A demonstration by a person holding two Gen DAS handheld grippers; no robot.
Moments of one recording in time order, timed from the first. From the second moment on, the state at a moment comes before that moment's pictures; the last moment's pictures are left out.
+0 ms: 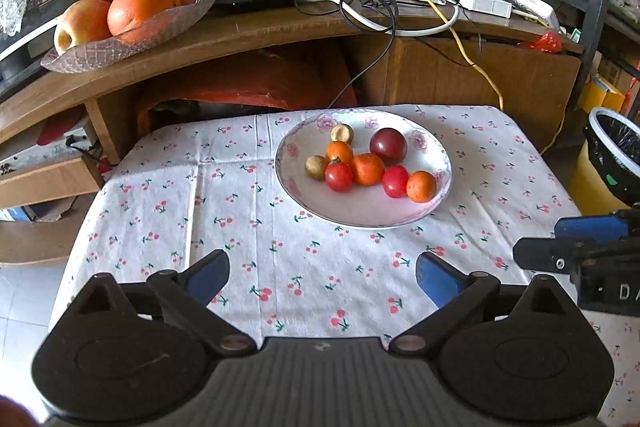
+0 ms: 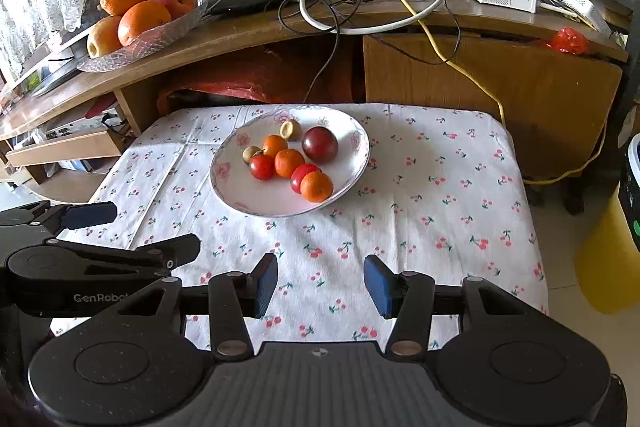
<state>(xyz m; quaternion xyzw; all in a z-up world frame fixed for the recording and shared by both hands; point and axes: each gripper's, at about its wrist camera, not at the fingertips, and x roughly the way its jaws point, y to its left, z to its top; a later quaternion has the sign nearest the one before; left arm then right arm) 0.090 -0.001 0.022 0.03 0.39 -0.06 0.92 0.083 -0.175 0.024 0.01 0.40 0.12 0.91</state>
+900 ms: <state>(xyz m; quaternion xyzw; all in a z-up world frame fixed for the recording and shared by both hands) 0.037 -0.015 0.036 0.06 0.36 -0.05 0.93 0.035 -0.175 0.030 0.04 0.40 0.12 0.91</state>
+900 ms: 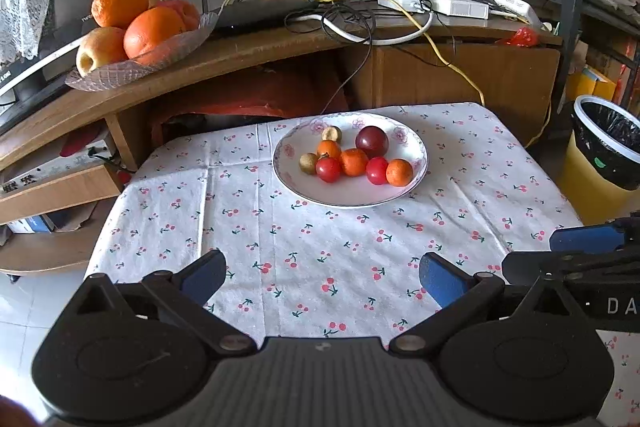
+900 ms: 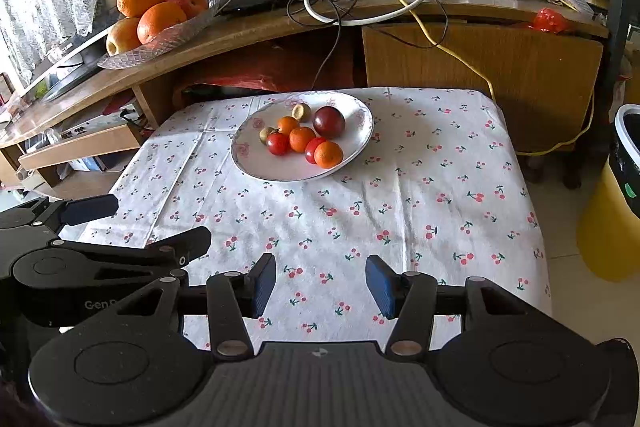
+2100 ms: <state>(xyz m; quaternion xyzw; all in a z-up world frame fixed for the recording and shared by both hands) 0.003 -0.013 0.035 0.05 0.37 -0.03 0.93 0.005 -0.169 0.030 0.03 0.40 0.12 0.91</state>
